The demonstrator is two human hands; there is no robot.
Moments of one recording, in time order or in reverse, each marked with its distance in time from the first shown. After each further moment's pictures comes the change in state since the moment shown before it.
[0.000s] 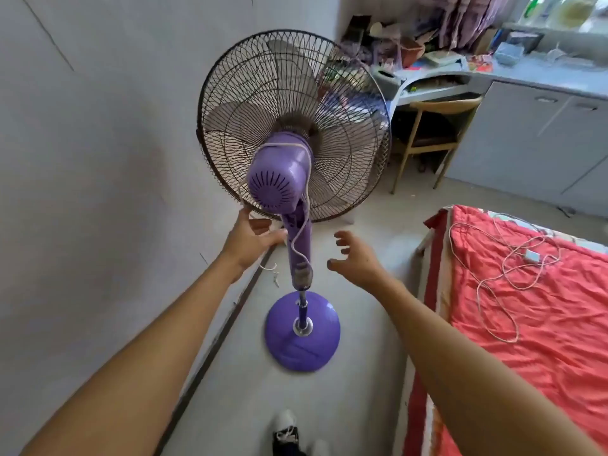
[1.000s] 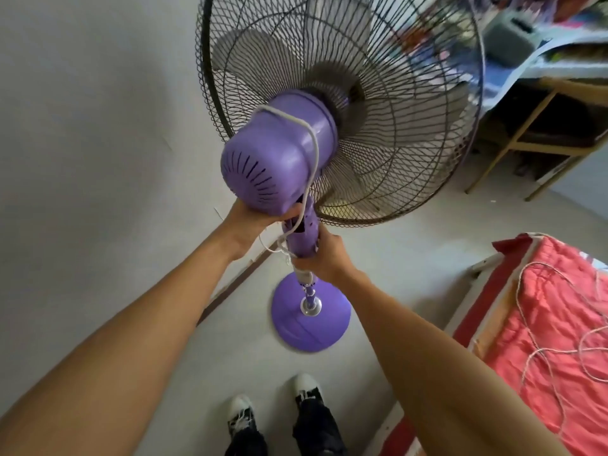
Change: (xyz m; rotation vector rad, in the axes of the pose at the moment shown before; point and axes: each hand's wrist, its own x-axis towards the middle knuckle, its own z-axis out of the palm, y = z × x) left_hand 0.064 -0.015 0.039 -0.299 0.097 0.068; right_hand 0.130 0.036 0.075 0.010 -0.354 -0.157
